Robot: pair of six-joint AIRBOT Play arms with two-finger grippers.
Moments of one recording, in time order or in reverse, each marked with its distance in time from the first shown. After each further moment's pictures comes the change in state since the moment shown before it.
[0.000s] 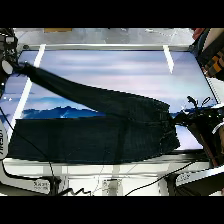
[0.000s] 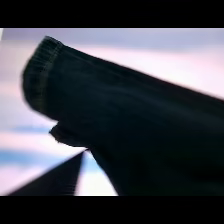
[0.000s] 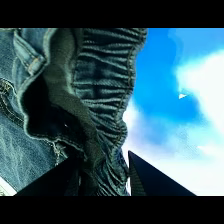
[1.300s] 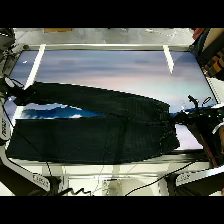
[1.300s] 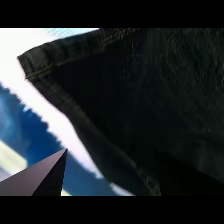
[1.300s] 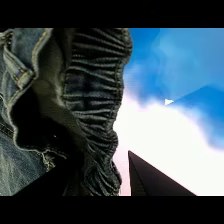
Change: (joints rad) left arm 0.171 -0.288 0.000 -0.153 -0.051 -0.642; right arm 0.000 0.000 0.000 0.001 -0.049 -0.001
